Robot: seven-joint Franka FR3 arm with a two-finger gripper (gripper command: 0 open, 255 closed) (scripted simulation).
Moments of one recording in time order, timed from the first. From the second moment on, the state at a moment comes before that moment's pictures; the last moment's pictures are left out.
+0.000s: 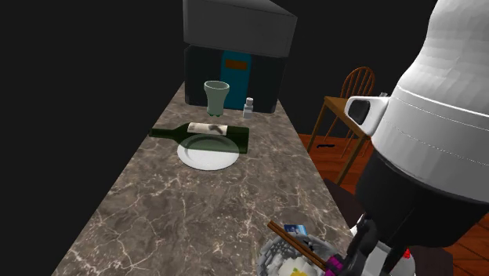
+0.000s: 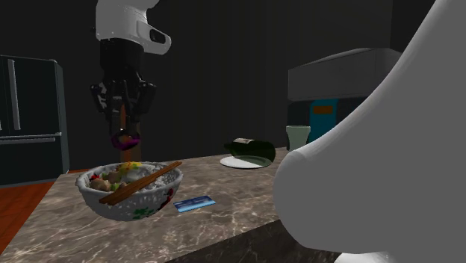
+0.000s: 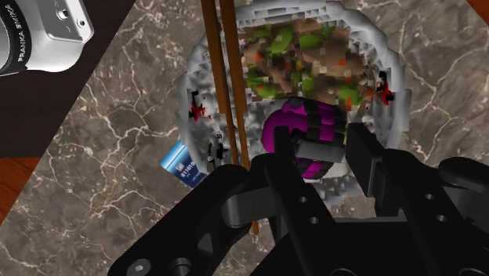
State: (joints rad) arm 0.41 -0.59 0.75 -2.16 0.44 1.67 0.99
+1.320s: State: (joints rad) arm 0.42 -0.59 0.78 -2.26 0.46 1.77 0.98
